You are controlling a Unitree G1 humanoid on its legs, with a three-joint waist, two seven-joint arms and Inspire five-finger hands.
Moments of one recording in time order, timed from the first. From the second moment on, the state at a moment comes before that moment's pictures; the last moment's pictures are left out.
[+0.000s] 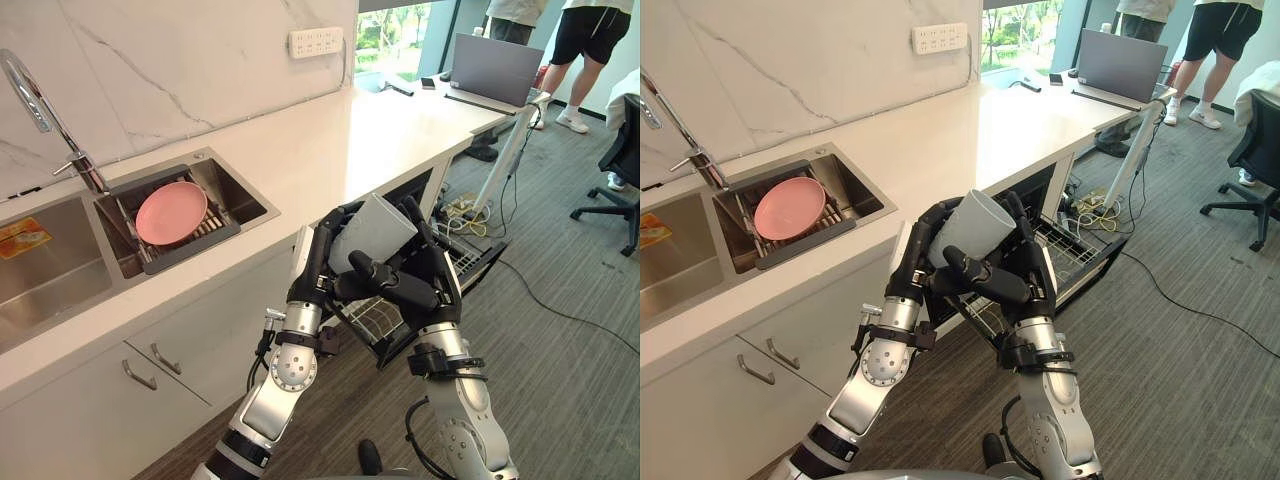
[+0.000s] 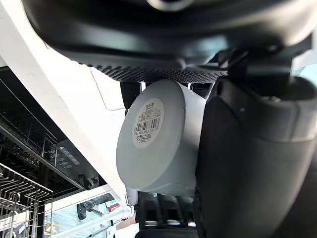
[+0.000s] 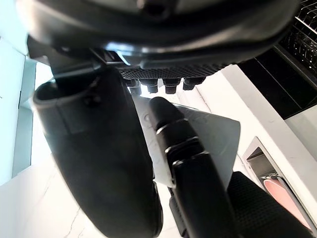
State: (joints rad) left arm -0.10 0.06 -0.45 -0.08 0.26 -0.16 0.35; right arm 0.16 -0.09 0.21 -0.21 0.57 -0.21 0.02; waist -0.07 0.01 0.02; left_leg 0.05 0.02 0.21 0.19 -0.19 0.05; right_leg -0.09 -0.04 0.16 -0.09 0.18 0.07
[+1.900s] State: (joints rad) left arm -0.01 0.06 -0.48 -0.07 0.23 -0.21 0.30; right arm 0.12 -0.04 0.05 -0.21 0.56 -0.25 -0.07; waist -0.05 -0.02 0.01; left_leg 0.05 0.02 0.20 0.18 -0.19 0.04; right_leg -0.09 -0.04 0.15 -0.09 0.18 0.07
